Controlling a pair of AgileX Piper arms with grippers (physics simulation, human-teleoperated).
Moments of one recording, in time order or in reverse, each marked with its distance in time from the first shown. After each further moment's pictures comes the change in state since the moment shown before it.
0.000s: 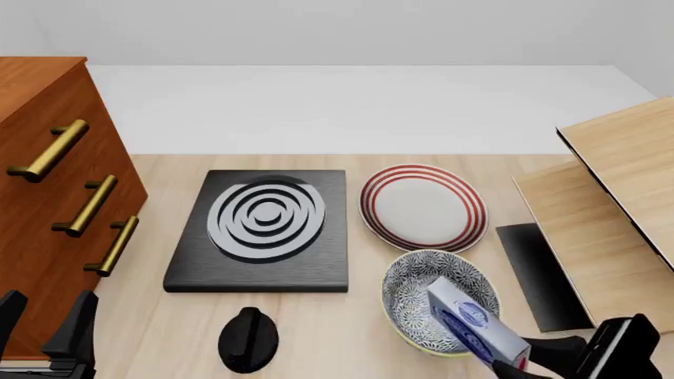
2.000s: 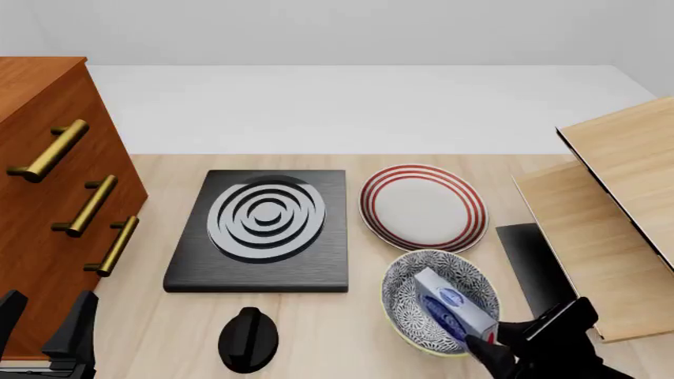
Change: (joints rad) left arm 0.000 0.000 0.000 0.000 0.000; right arm -0.101 0.316 0.133 -0.442 0.065
